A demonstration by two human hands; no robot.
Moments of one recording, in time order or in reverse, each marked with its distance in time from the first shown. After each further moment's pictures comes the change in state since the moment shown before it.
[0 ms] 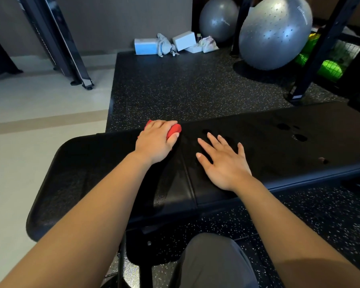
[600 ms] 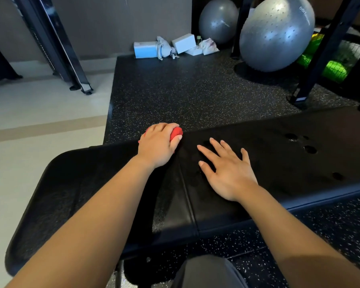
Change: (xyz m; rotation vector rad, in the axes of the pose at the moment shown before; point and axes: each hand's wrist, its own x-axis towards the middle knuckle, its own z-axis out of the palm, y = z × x) left_hand 0.040 -0.003 0.013 0.035 0.012 -0.012; right_hand 0.025 0.011 -0.003 -0.013 0.013 -0.010
